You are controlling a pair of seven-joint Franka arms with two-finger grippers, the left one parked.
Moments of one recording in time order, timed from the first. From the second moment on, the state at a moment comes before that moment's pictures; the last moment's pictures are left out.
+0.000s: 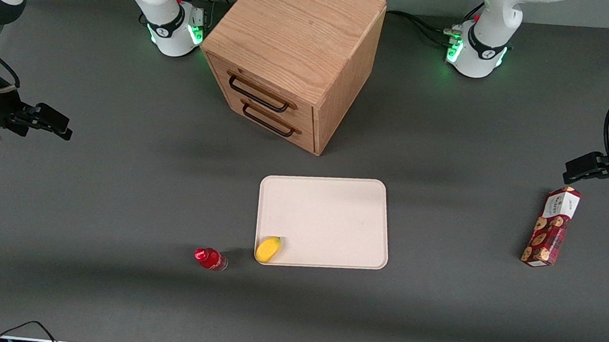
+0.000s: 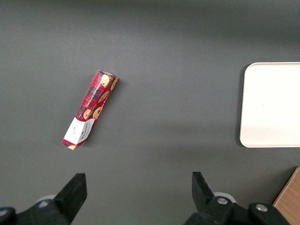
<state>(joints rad) 0.07 0.04 -0.07 -1.64 0.02 1.69 0.05</state>
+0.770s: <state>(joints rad) 0.08 0.31 0.07 -1.42 0.03 1.74 0.18</state>
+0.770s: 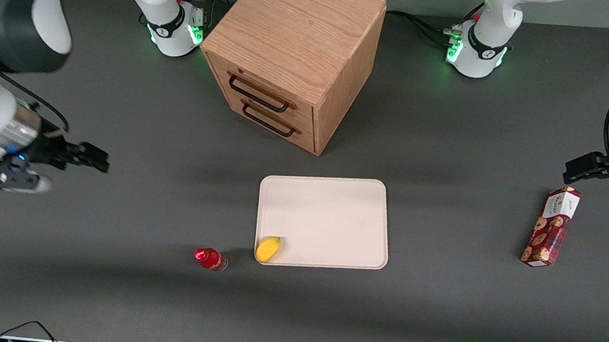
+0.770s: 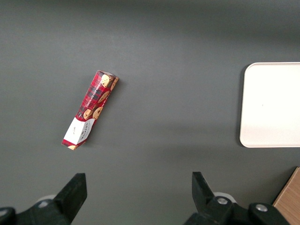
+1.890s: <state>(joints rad) 0.25 0.84 0.18 -1.08 -0.25 2.05 0.47</state>
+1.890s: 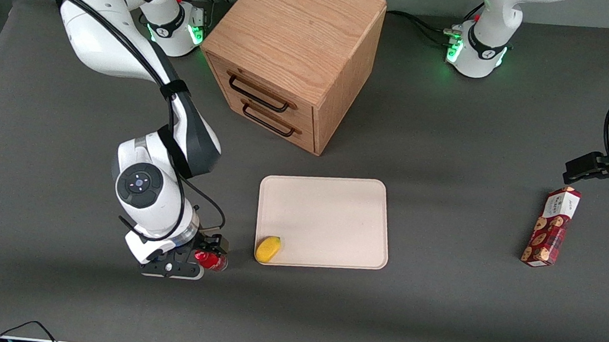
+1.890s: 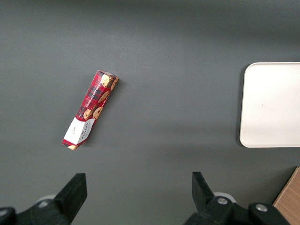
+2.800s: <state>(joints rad) 0.25 0.89 0.18 -1.08 -0.26 2.12 0.47</state>
